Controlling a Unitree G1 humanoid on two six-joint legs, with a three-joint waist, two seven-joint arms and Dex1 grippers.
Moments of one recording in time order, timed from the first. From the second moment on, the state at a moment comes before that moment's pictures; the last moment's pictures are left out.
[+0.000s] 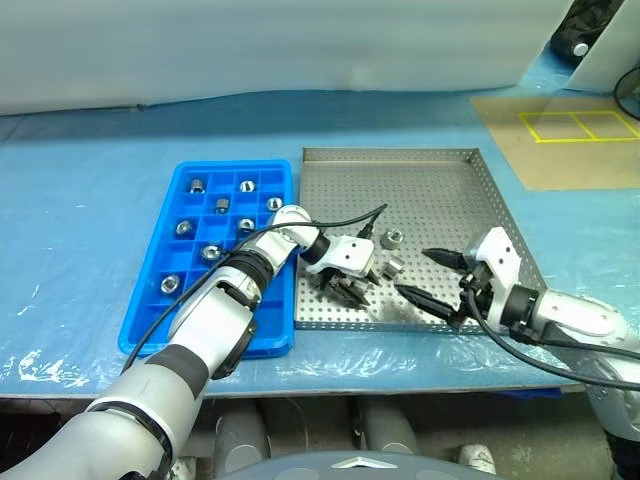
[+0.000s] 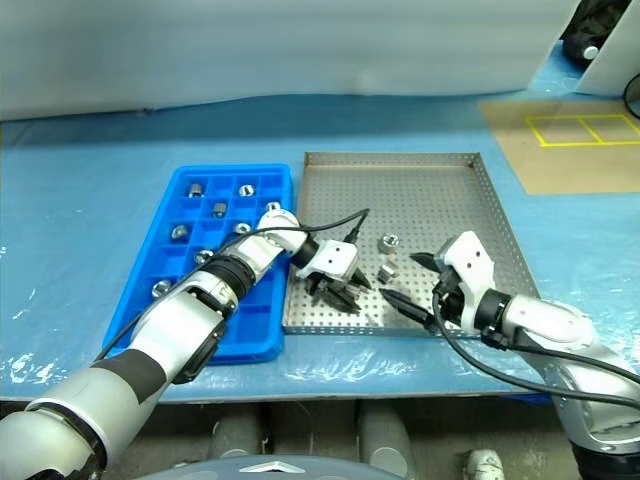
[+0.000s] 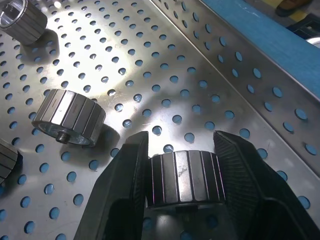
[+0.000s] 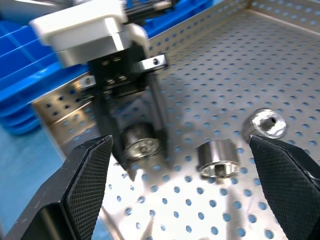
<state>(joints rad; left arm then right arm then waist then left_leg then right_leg) -1.05 0.05 -0.39 1.14 0.18 -0.50 -1.41 0.06 -0.78 -0.21 -0.66 0.58 0.78 0.75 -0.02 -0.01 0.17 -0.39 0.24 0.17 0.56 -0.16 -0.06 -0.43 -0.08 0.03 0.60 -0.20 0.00</state>
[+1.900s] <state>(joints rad) -0.06 0.78 0.13 -0.41 -0.46 0.55 -1.16 -0.70 -0.42 0.36 0.18 0.29 0.32 1.25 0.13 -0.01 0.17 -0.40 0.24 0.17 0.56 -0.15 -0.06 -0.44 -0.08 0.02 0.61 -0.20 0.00</state>
